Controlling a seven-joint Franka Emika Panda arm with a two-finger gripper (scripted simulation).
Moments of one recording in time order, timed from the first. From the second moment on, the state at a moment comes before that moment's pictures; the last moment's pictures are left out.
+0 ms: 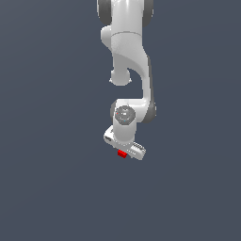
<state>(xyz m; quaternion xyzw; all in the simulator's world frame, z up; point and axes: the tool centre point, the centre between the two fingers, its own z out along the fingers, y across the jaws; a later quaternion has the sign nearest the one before) 0.039 0.015 0.022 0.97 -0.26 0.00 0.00</state>
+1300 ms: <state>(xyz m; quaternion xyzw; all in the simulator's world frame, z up) 0.038 0.014 0.020 0.96 -0.26 0.00 0.00</state>
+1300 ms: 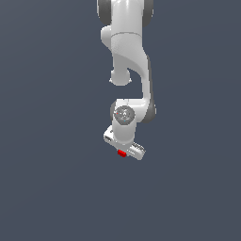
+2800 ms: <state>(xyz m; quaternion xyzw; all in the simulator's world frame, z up) -0.092 -0.012 0.029 0.96 -0.26 0.00 0.00</state>
